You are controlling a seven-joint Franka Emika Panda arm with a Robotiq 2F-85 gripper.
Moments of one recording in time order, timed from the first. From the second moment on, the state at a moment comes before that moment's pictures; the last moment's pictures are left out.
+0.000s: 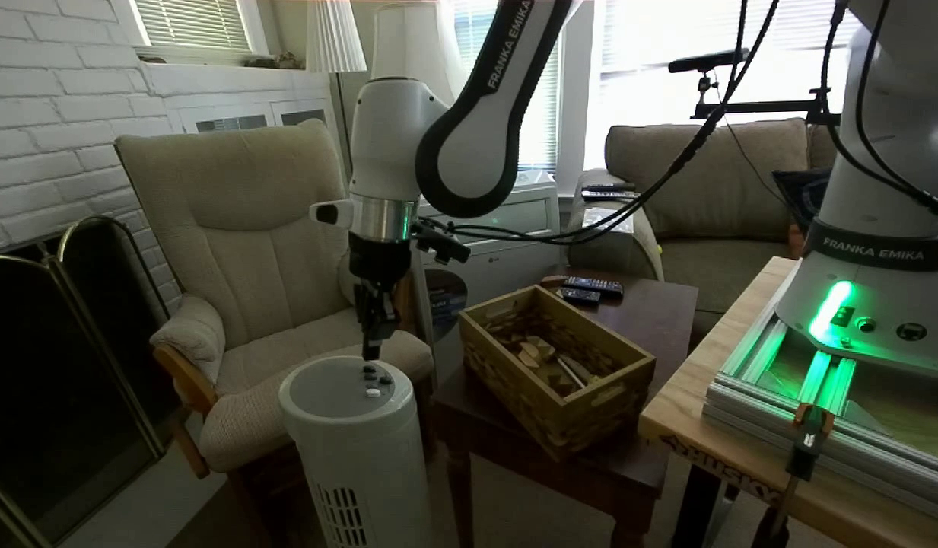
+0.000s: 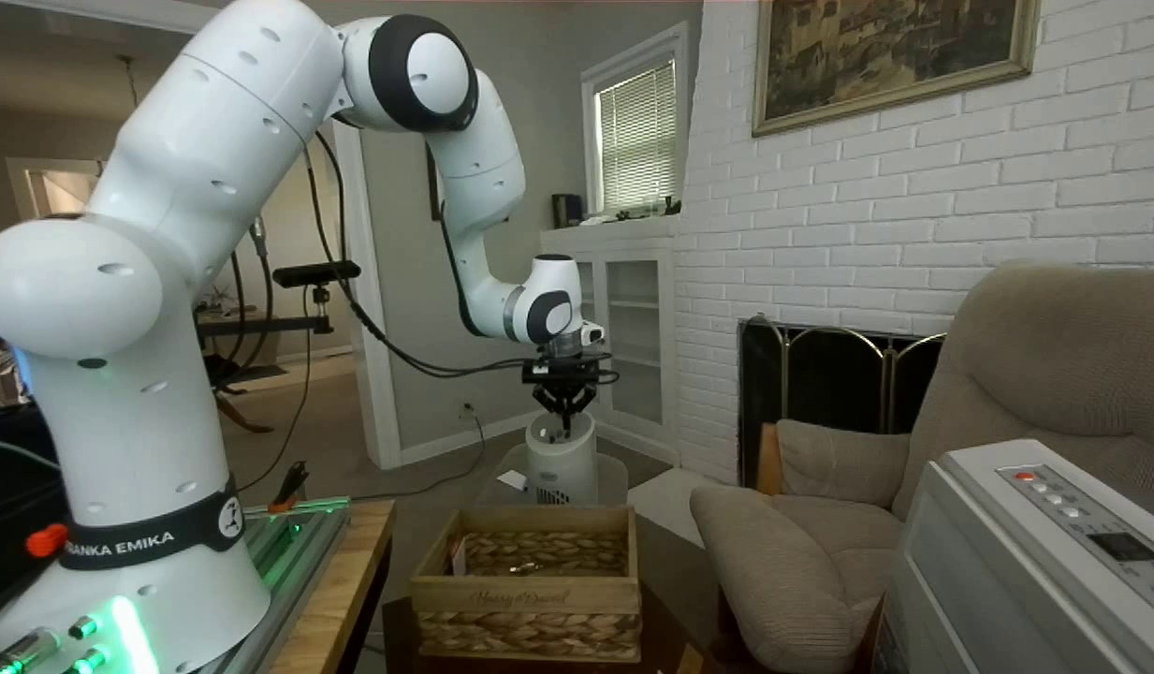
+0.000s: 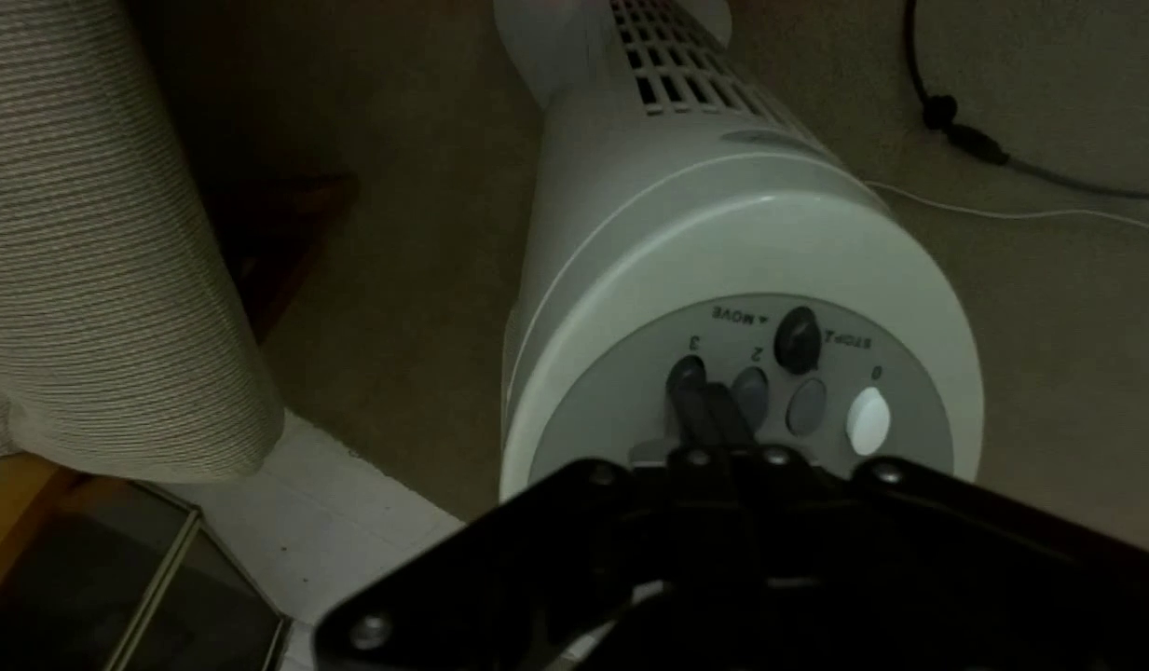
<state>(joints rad) 0.42 0.65 0.35 -2.04 -0.22 2.87 -0.44</state>
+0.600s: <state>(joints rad) 0.46 0.65 0.31 -2.04 -0.23 2.88 -0.38</state>
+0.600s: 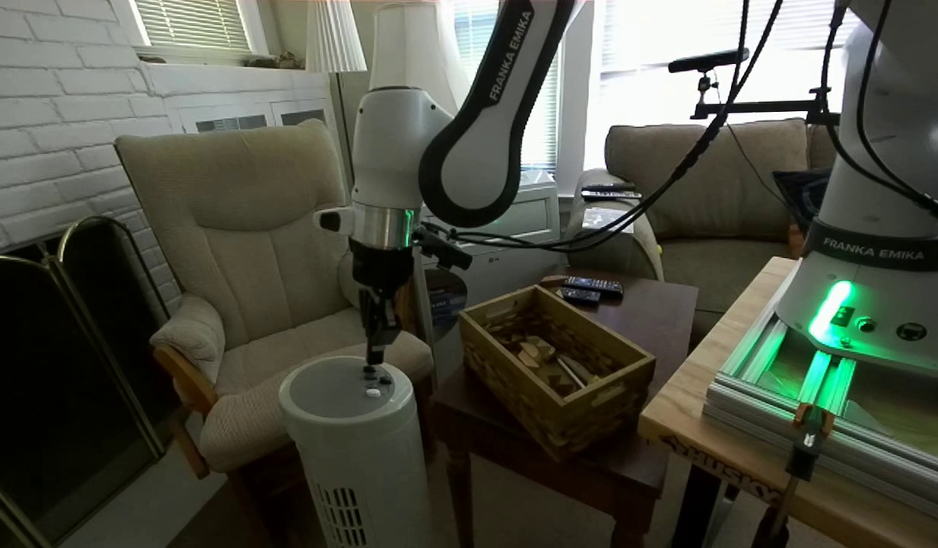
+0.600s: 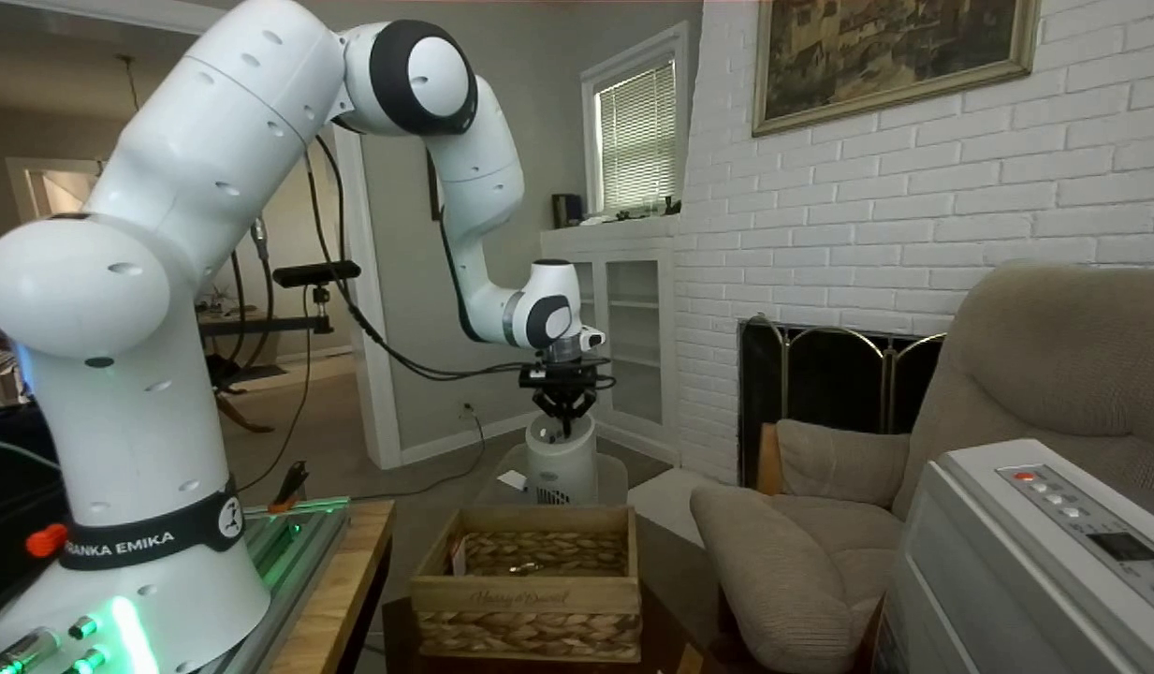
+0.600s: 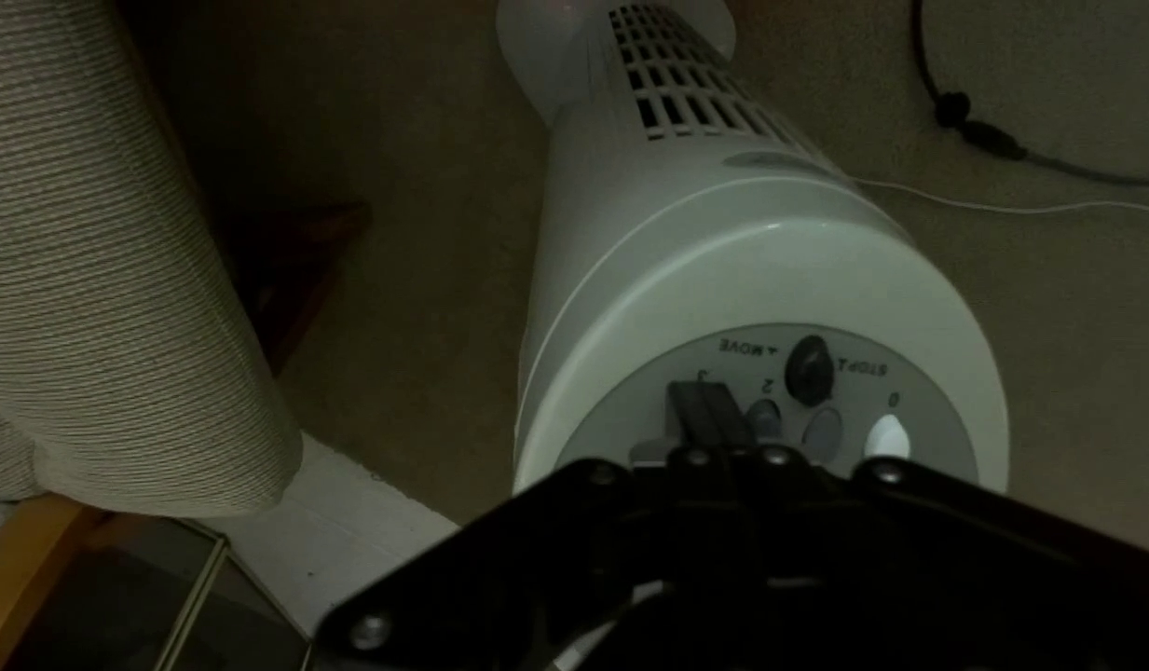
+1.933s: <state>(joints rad) 0.47 0.72 0.31 -1.95 -0.23 2.85 -0.37</state>
